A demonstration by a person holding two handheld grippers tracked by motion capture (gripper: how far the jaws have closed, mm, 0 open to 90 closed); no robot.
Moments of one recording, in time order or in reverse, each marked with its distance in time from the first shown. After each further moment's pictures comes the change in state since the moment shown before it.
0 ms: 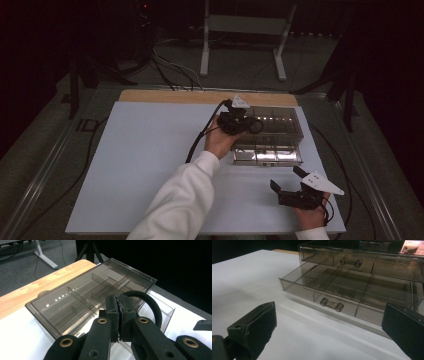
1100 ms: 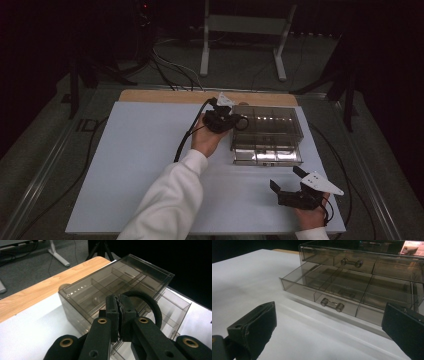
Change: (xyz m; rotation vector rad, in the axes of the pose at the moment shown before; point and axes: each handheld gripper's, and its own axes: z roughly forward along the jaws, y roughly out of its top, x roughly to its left) left arm 0.024 -0.011 -0.024 0.005 0.064 -0.016; right arm 0.001 0.000 0.000 0.001 0.000 -0.004
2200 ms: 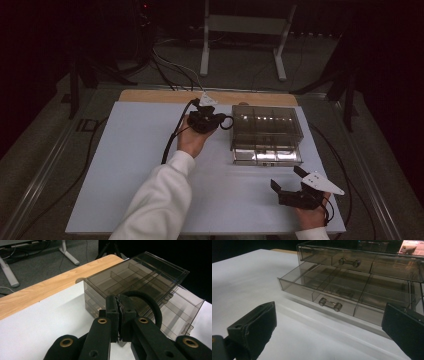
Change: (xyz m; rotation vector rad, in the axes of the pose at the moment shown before) left arm 0.026 -0.018 -0.025 -0.009 0.062 -0.038; right arm -0.001 0.000 0.000 0.002 -0.007 0.004
